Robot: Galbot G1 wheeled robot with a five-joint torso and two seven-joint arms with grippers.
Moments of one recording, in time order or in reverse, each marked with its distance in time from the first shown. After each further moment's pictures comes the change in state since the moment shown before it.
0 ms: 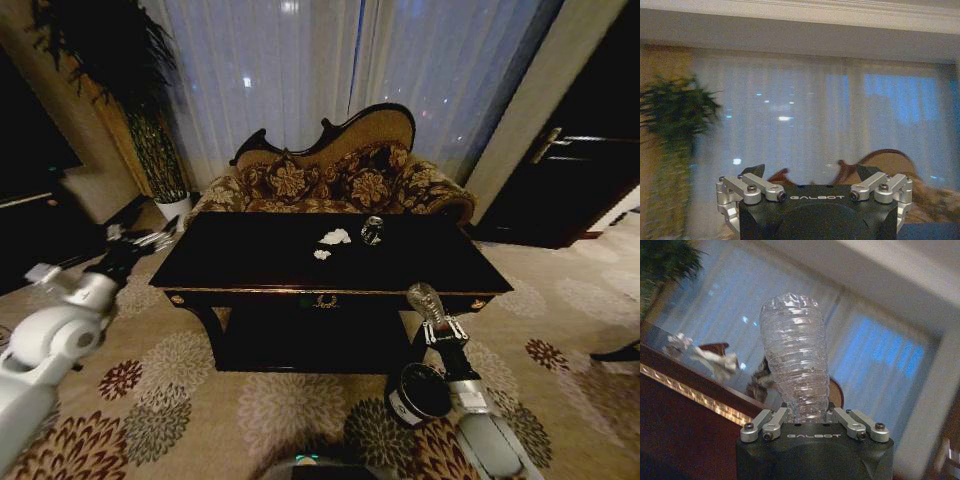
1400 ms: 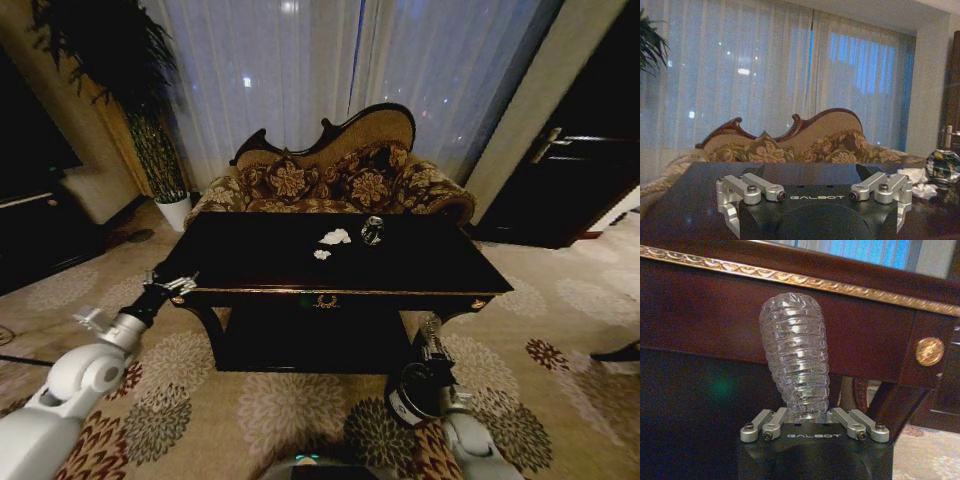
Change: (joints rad) left arm -0.043 -0.012 0.267 -0.020 0.040 0.062 0.062; right arm 0.305 0.044 -0.062 -0.596 0.319 0.113 -0.203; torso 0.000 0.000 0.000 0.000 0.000
